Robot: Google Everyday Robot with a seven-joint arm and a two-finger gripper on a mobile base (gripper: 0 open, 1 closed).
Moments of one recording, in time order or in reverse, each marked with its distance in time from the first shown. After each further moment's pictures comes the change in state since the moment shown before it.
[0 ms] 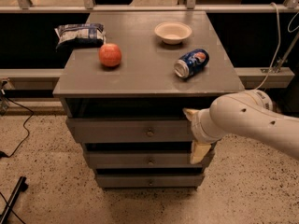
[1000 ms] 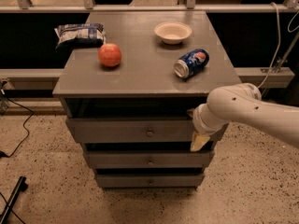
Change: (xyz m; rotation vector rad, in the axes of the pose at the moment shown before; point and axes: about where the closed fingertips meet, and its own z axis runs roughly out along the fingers) arm 0.039 -0.027 0.049 -0.054 0.033 0.053
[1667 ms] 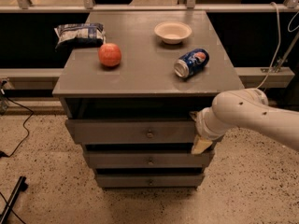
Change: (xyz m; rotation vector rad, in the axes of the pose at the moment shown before) arm 0.004 0.017 -0.008 -0.004 -0.013 0.049
